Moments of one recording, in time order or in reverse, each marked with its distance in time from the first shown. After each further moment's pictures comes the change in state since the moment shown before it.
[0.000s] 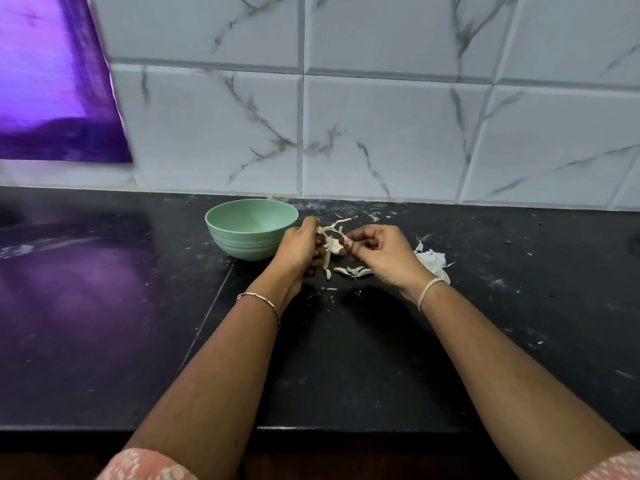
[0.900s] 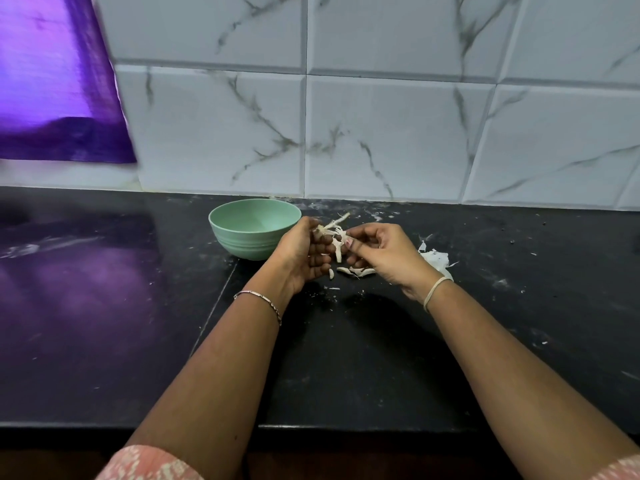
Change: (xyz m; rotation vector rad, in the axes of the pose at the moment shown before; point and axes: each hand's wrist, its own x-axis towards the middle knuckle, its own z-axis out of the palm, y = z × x) left_hand -0.005 0.005 -0.006 -0.187 -0.058 -0.179; right_hand -0.007 -0.011 0.000 0.111 -0.083 0.001
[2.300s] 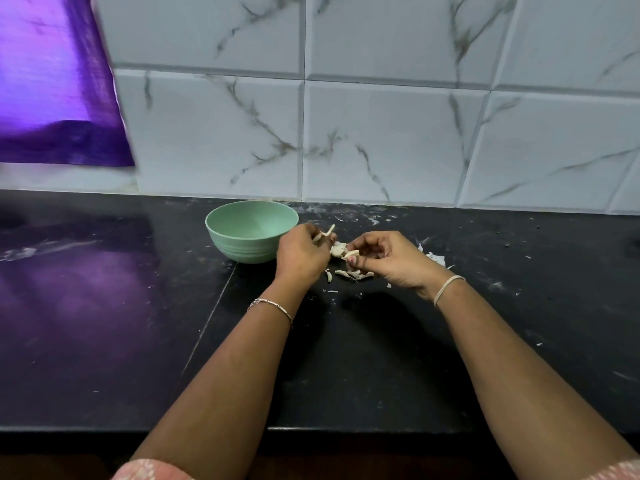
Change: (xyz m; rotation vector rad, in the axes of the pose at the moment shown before) left_hand 0.008 -0.008 0.001 0.852 0.360 0.507; right_hand -0.002 0.000 -0.019 -0.131 -0.178 -0.005
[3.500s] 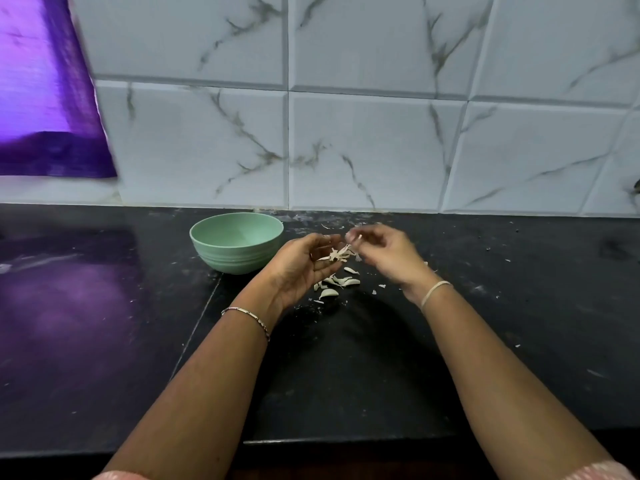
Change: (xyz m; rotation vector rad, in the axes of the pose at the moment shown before) left_hand -0.004 0.011 0.002 -1.120 -0.542 -0.345; right_hand 0.004 0.004 -0.011 0.083 0.345 0.055
